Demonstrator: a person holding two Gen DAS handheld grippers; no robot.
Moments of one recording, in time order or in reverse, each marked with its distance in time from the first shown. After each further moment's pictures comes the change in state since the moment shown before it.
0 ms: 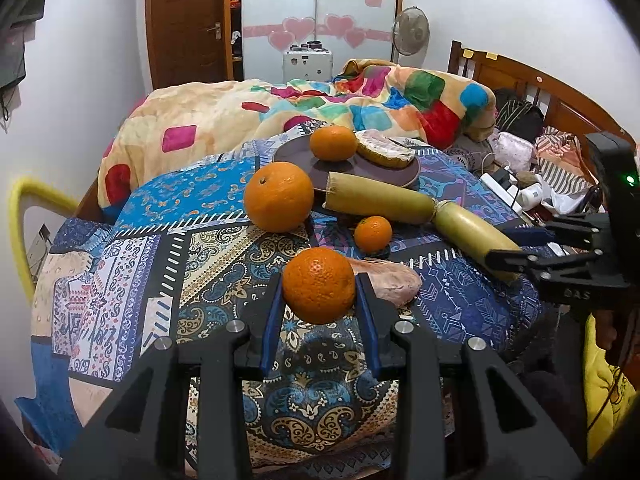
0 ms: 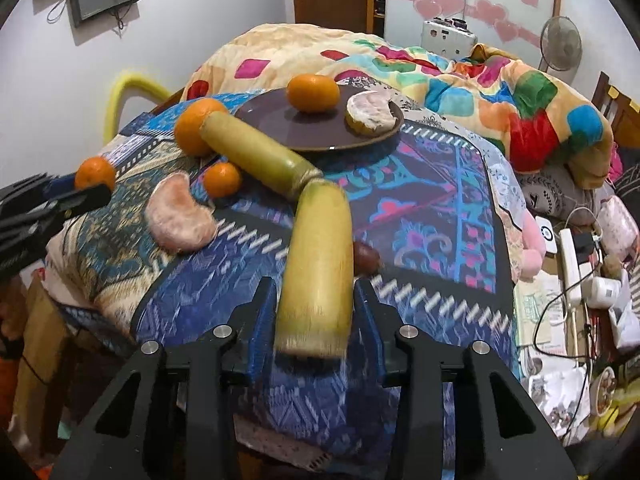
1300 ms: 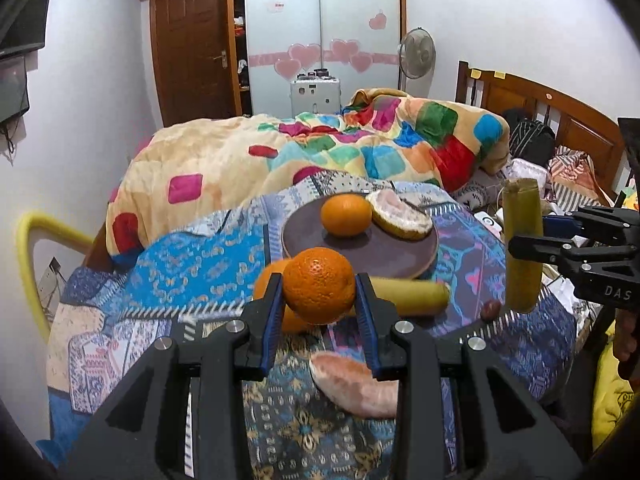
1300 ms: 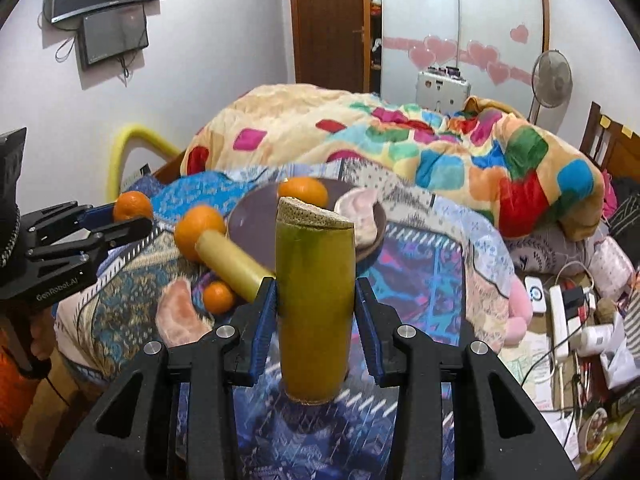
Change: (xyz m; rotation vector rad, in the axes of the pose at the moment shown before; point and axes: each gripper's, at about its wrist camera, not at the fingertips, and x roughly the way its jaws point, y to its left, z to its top) left arm 0.015 -0.002 0.073 0.027 -0.102 0.055; right arm -0.036 -0.014 0.059 0.002 -0.199 0.002
